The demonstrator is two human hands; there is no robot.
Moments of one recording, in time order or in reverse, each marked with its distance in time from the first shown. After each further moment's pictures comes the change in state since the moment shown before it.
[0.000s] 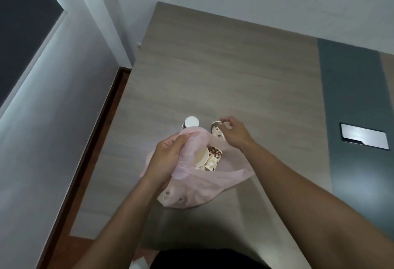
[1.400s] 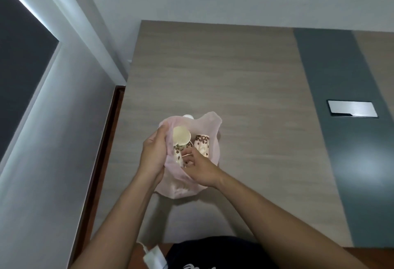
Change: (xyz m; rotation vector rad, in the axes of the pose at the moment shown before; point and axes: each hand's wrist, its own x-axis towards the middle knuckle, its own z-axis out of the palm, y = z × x) left_hand -0.027 0.014 -0.011 -0.019 0.179 0.036; right_hand -0.173 -0.025 0.078 0.319 -0.439 -0.141
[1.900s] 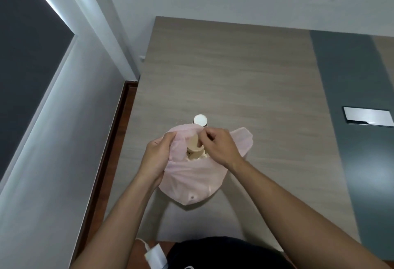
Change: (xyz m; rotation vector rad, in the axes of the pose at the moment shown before) left_hand 0.020 -0.009 -0.046 0.053 -0.050 -0.062; right_hand 0.025 -0.051 -0.031 -0.217 0.401 -0.258
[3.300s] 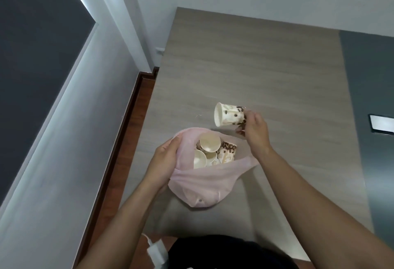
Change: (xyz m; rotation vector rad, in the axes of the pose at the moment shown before) left_hand 0.000 -0.011 -0.052 0.096 -0.084 0.034; right_hand 0.059 0.025 -0.010 0.452 0.334 0.362
